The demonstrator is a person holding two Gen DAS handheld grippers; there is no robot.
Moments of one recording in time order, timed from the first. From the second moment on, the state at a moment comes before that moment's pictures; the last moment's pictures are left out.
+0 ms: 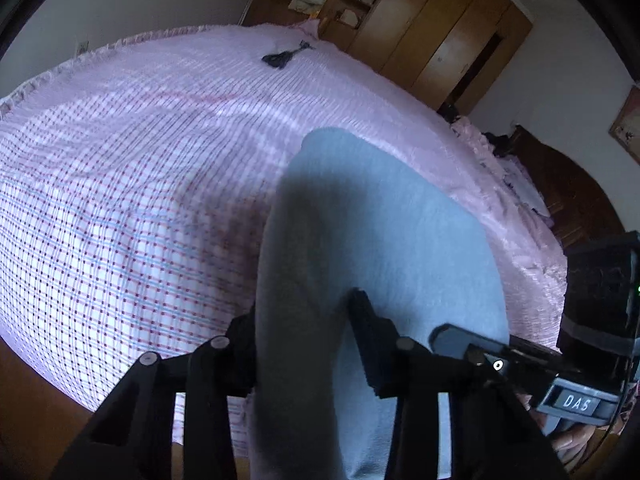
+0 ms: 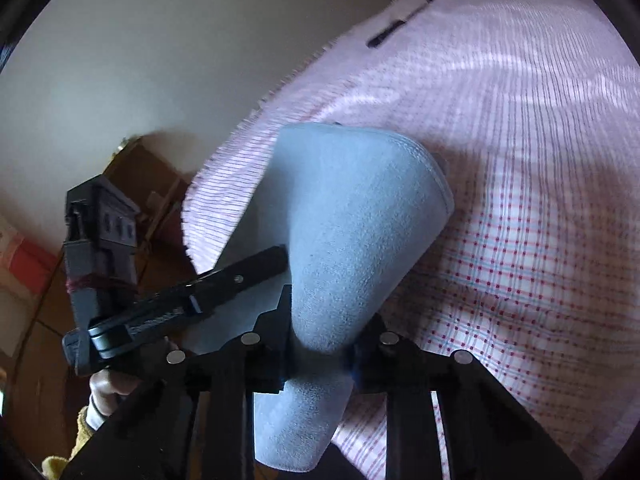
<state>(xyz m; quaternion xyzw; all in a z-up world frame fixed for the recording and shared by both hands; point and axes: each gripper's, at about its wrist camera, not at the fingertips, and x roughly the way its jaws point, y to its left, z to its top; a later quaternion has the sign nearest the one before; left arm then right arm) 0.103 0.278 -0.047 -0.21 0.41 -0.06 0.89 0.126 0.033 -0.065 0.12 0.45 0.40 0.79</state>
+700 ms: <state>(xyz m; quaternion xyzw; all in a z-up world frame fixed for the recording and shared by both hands) 0.139 0.080 0.011 -0.16 0.39 -0.19 0.89 0.130 -0.174 0.014 0.13 0.42 0.36 0.82</state>
